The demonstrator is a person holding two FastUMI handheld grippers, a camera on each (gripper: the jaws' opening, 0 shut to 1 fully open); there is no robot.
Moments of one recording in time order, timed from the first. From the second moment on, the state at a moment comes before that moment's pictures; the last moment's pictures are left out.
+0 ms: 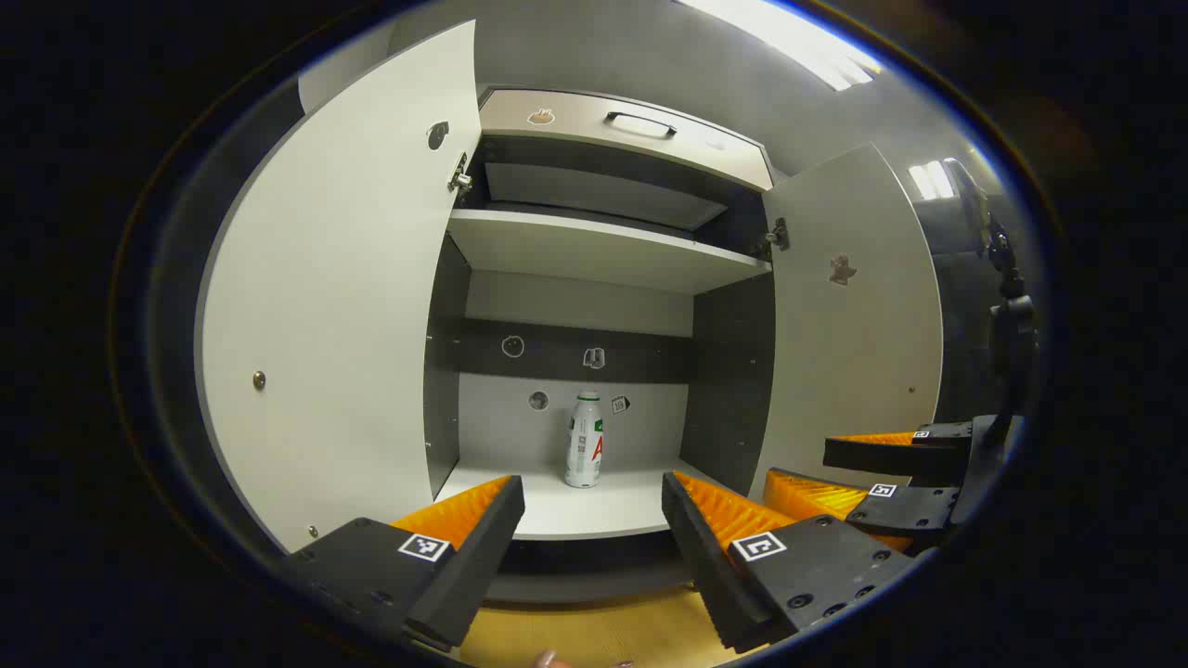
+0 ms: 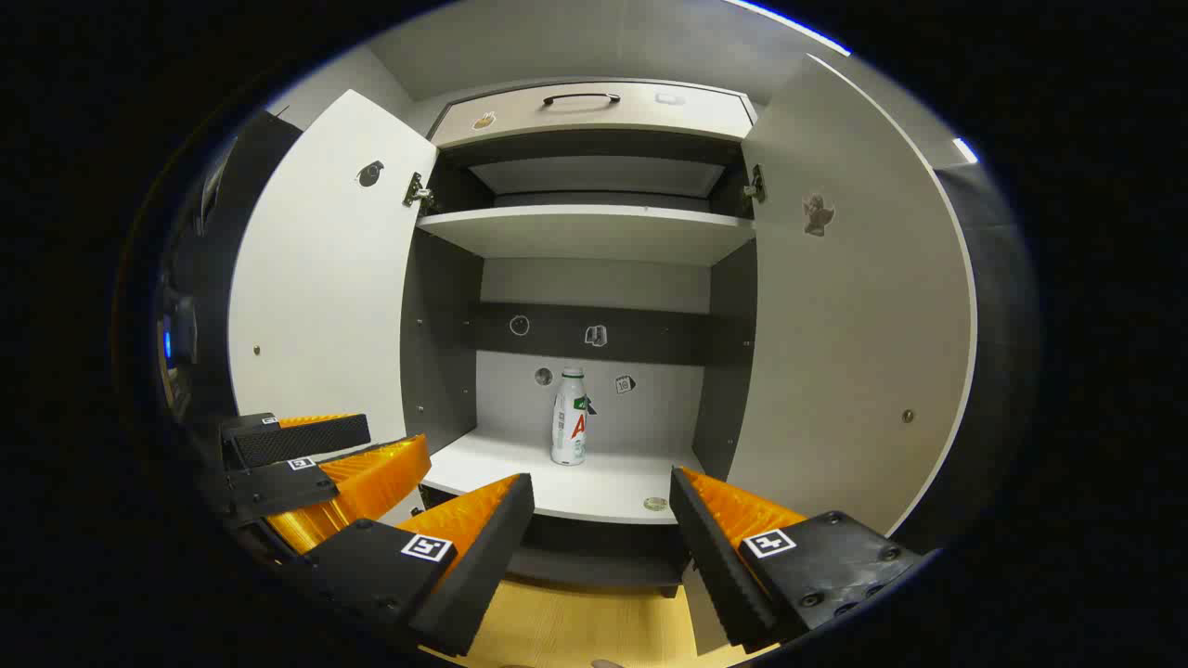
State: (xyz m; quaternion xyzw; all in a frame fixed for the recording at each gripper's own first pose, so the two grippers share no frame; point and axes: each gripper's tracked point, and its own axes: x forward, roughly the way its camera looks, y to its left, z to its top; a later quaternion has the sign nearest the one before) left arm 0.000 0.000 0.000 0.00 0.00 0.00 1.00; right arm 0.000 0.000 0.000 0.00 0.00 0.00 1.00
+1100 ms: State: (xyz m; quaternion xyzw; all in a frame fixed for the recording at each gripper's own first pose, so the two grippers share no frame) left arm 0.013 0.009 -0.001 0.04 0.00 -0.05 1.00; right arm -0.006 0.011 0.010 0.00 -0.01 -0.03 1.00
